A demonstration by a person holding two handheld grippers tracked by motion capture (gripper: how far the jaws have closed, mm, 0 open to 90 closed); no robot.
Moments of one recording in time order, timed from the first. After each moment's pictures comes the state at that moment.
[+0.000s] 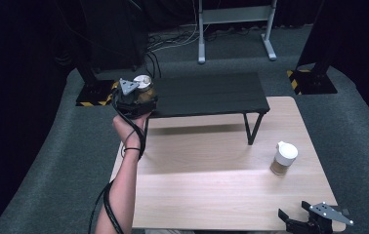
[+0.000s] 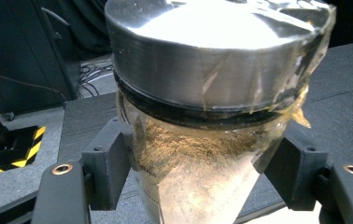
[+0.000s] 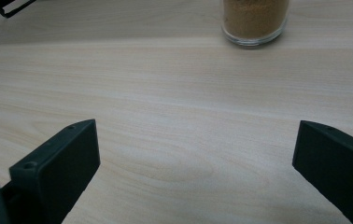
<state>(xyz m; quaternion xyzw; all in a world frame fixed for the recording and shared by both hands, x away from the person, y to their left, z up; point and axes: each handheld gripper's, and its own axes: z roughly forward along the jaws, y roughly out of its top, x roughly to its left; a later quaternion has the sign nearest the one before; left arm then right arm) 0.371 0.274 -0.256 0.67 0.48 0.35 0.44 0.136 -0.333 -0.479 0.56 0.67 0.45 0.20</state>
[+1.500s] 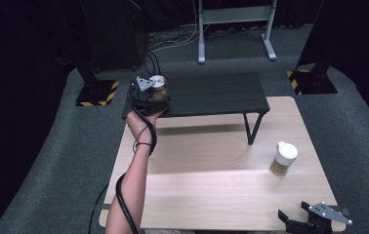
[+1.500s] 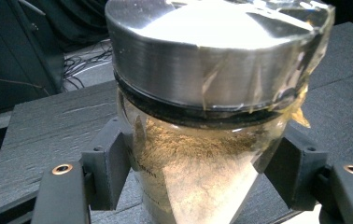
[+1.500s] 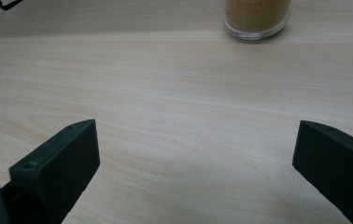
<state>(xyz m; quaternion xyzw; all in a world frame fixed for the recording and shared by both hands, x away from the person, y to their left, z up) 0.400 0.247 -0.264 0.70 0.47 0.33 0.43 0.137 -0.334 -0.479 0.55 0.67 0.45 0.20</state>
